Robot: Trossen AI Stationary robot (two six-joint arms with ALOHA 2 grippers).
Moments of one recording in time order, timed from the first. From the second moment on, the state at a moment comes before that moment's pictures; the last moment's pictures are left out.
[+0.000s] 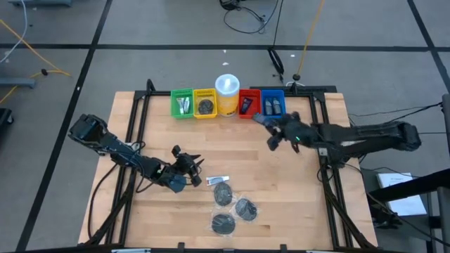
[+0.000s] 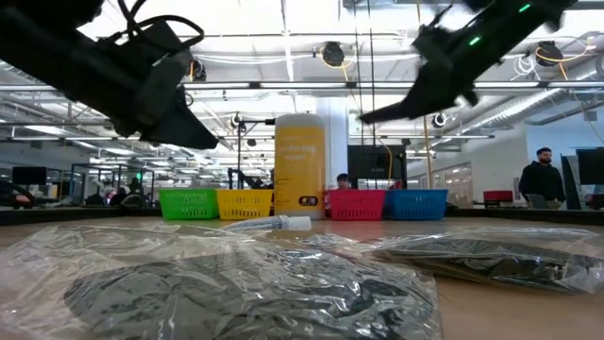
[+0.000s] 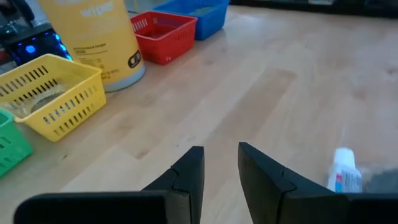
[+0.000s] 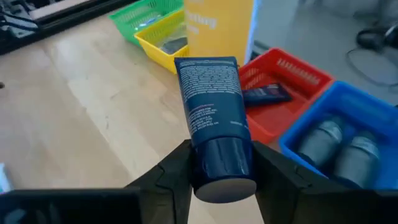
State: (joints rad) left arm -0.46 1.50 0.56 0.22 -0.95 -0.58; right arm -0.08 1.01 0.66 -0.28 0.52 0.43
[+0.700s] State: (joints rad) left arm -0.44 1.50 0.56 0.22 -0.94 -0.61; right arm -0.60 1.59 0.67 0.35 0.13 0.57
